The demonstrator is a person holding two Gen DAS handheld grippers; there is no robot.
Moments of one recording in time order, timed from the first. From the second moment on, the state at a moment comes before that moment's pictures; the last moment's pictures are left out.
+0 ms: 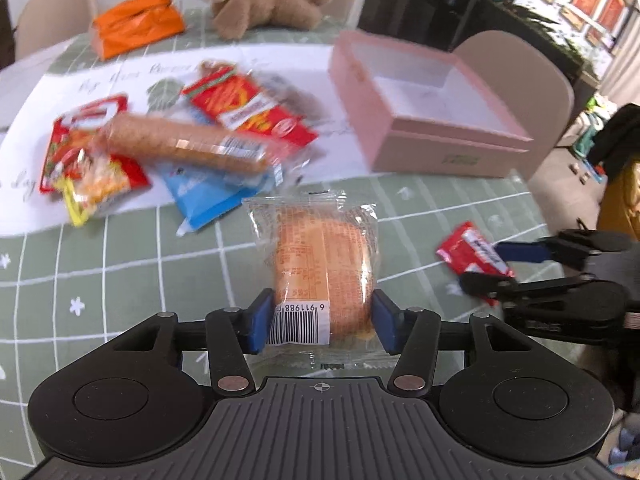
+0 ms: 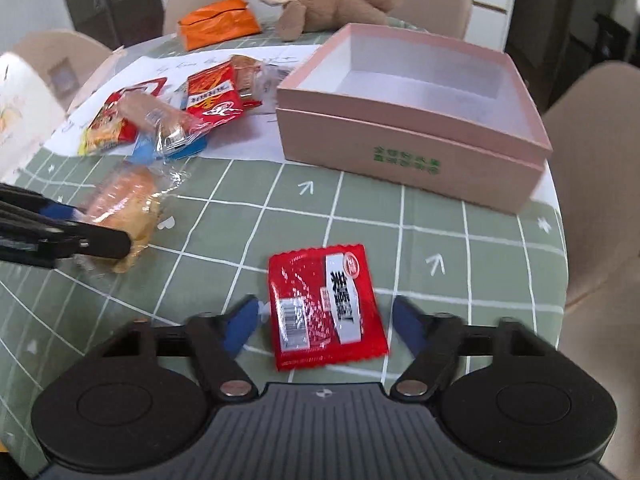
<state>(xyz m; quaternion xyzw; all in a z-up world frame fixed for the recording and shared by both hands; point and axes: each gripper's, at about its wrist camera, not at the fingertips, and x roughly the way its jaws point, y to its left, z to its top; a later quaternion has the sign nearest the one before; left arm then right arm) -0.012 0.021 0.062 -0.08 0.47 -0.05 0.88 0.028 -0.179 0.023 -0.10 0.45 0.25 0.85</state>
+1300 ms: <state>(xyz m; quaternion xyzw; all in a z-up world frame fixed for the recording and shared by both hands) 0.088 0.135 0.072 0.00 0.49 -0.09 0.87 0.209 -0.135 0.075 -0.14 0.43 0.12 0.88</state>
